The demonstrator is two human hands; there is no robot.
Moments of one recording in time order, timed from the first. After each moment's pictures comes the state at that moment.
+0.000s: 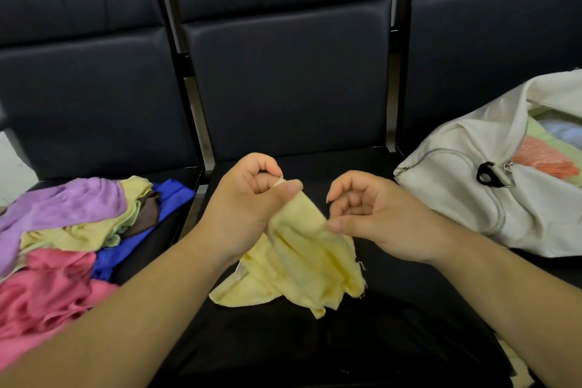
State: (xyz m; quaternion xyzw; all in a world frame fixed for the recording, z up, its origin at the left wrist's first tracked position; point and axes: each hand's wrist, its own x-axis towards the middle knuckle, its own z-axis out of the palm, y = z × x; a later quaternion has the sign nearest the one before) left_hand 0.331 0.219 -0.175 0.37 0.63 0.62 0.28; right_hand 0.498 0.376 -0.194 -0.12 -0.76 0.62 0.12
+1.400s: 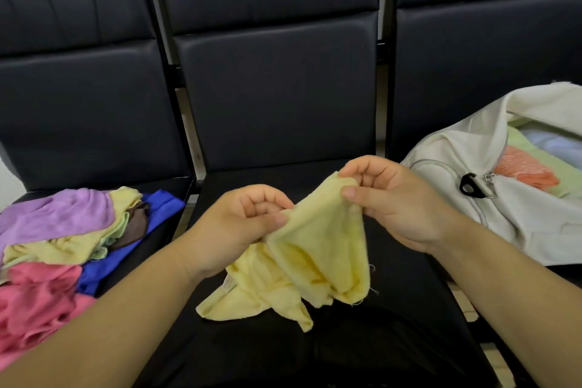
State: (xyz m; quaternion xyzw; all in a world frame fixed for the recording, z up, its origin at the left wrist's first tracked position) left_hand 0.321 0.219 -0.177 0.42 0.63 0.52 0.40; right_hand 0.505 0.402 -0.180 -0.13 -0.66 0.71 0.22
